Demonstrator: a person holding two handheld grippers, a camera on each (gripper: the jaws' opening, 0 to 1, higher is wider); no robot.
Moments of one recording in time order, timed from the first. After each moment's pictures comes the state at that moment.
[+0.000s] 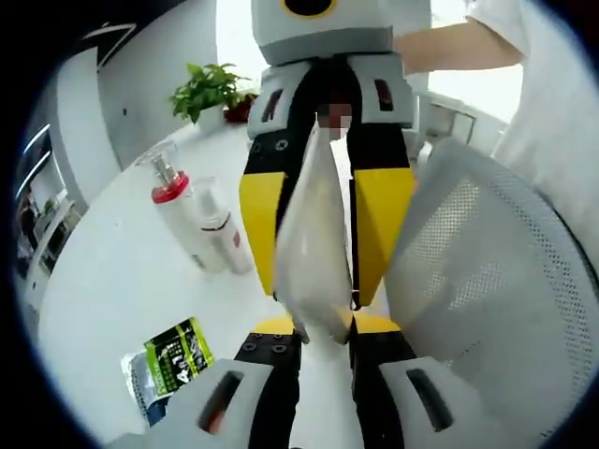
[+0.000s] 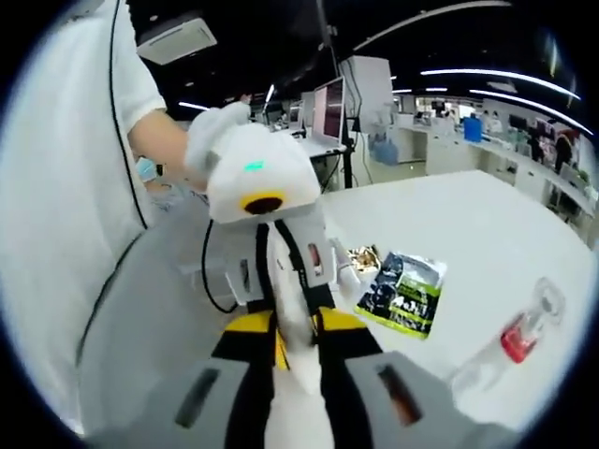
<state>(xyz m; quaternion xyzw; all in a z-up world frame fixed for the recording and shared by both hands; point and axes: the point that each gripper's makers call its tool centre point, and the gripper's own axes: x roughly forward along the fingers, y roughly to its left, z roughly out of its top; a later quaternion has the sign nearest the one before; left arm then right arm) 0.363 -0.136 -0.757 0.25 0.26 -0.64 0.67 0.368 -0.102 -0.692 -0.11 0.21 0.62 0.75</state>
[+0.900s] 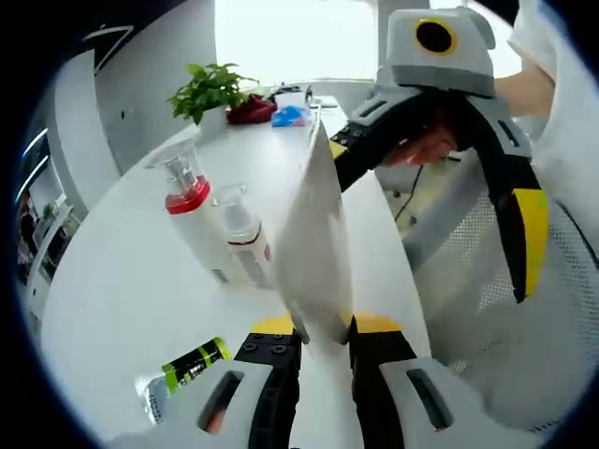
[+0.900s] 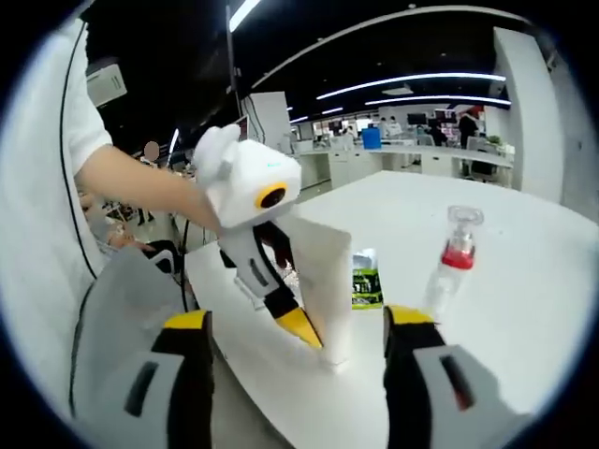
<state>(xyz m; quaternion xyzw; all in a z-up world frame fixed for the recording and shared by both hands) 0.407 -0.154 -0.756 0.25 0.25 -0.65 0.67 0.371 -0.144 -0.697 -0.03 0.20 0.43 0.88</state>
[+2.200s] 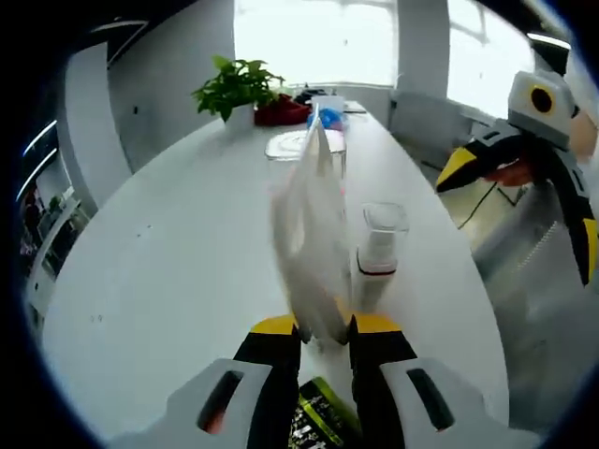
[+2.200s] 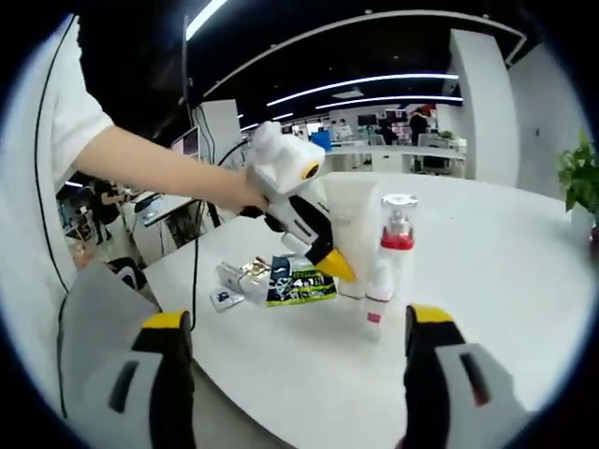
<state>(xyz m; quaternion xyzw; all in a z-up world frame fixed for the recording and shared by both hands) 0.505 -0.182 -0.752 0.24 0.25 -0.63 0.69 0.383 -0.183 -0.698 -0.01 0.20 0.33 0.92</state>
